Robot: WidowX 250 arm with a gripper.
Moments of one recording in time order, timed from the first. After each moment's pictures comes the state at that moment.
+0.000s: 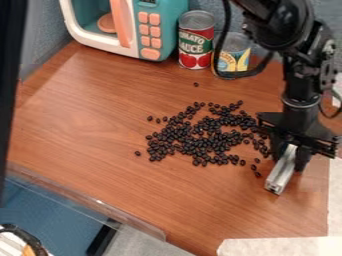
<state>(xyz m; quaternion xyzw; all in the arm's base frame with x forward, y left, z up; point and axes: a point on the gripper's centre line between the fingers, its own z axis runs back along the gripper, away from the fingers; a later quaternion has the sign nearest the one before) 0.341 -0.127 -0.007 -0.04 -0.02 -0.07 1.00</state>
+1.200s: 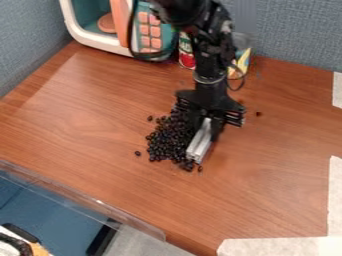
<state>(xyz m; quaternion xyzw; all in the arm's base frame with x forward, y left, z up) 0.339 -0.004 -0.005 0.01 -0.04 0.02 1.00</state>
